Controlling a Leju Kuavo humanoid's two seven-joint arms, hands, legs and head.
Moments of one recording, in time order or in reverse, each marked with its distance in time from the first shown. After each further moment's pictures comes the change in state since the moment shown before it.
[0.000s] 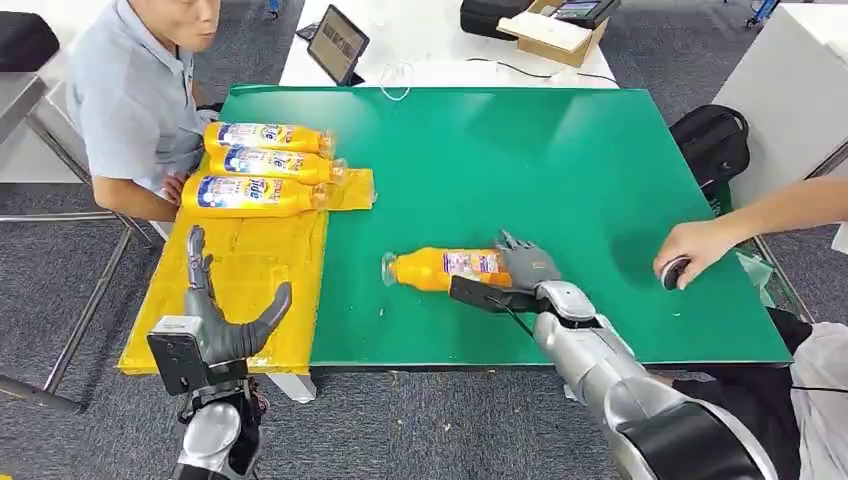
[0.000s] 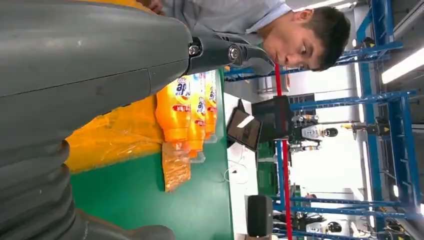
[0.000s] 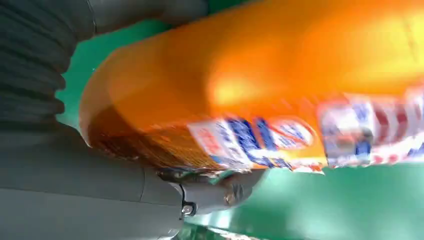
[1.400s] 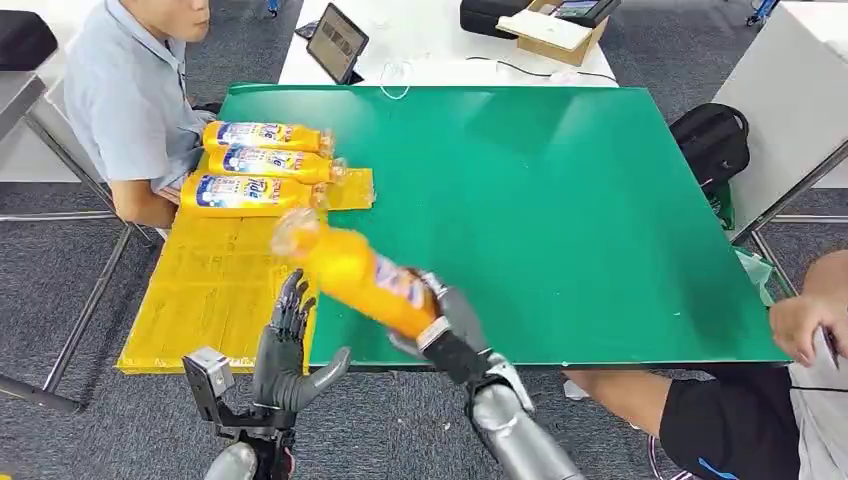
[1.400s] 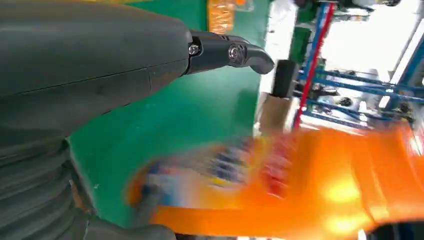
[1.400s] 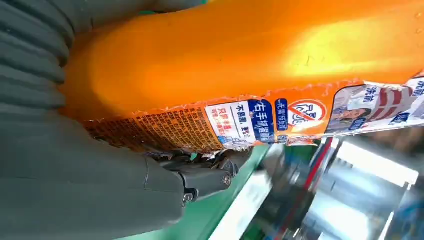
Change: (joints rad) left arm 0.103 -0.008 -0.105 0.036 0.284 -0.456 0.020; right arm 0.486 0.173 0.007 -0.677 -0.583 -0.034 -0.436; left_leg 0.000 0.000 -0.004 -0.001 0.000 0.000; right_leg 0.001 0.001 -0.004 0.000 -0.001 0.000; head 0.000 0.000
